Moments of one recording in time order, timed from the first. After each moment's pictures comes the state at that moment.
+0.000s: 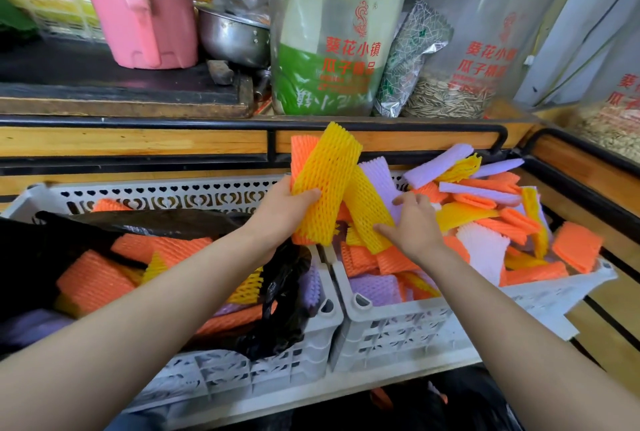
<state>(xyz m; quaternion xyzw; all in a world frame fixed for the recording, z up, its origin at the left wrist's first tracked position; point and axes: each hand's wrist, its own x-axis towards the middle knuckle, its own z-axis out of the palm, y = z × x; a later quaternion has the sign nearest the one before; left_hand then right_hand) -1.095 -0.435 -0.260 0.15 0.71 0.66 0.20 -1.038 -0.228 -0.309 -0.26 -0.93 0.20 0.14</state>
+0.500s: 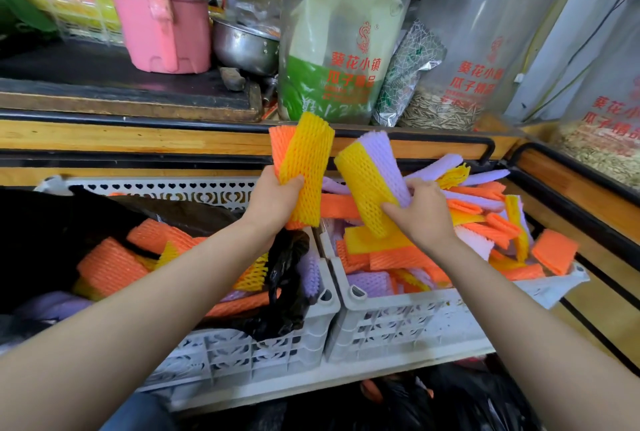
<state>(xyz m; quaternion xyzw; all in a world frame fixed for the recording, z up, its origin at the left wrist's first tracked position) -1.087 -0.448 -0.246 0.09 0.71 0.69 0.11 -1.014 -0.246 -0.262 -0.20 -0.91 0.24 0.25</state>
